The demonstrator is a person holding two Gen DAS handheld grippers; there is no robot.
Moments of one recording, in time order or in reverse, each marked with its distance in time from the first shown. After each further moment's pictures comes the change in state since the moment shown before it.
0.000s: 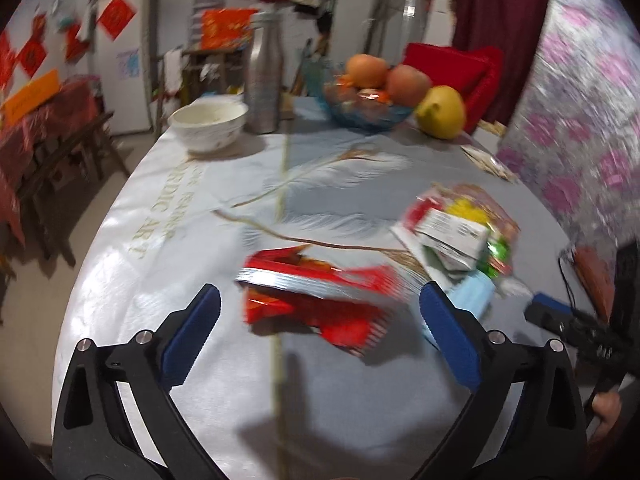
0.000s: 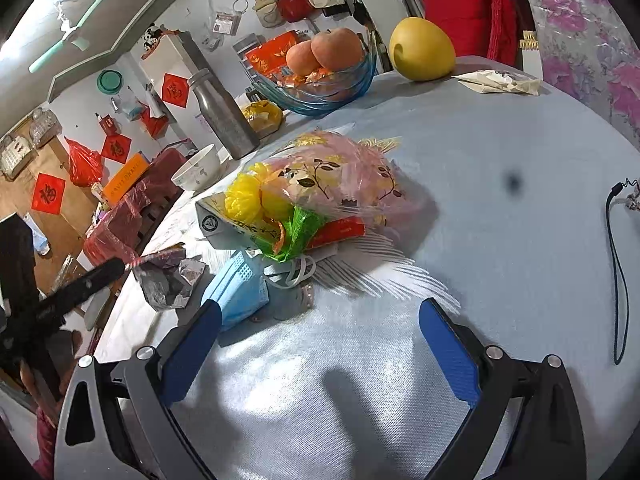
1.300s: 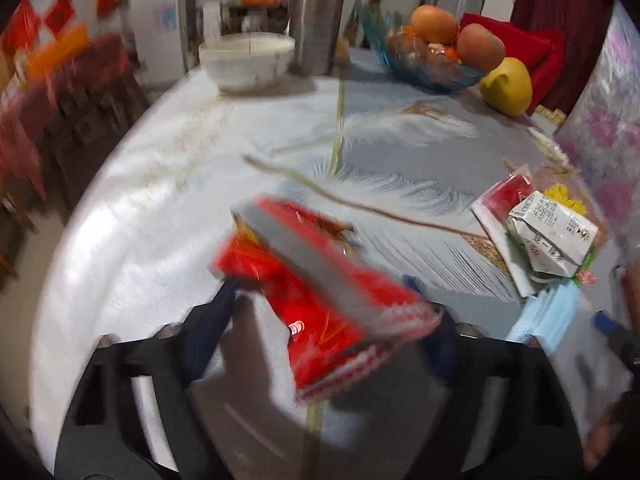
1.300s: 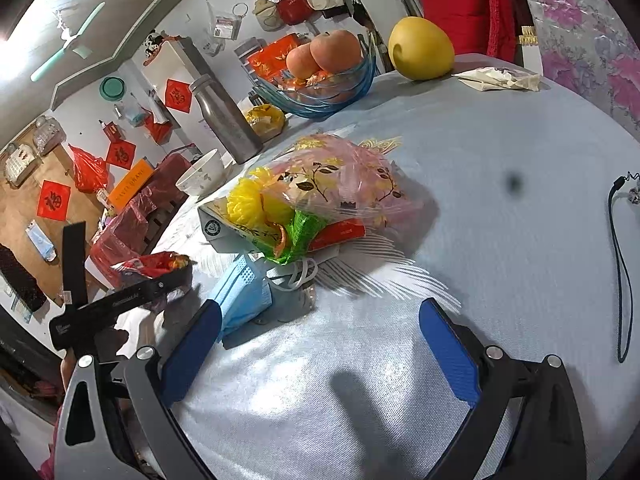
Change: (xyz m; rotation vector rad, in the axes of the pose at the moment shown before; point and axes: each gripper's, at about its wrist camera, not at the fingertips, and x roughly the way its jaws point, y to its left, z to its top) left arm 0.062 0.043 -0.006 -0.162 0.137 0.091; right arm 0.000 -0.004 0.000 0.017 -0.008 0.027
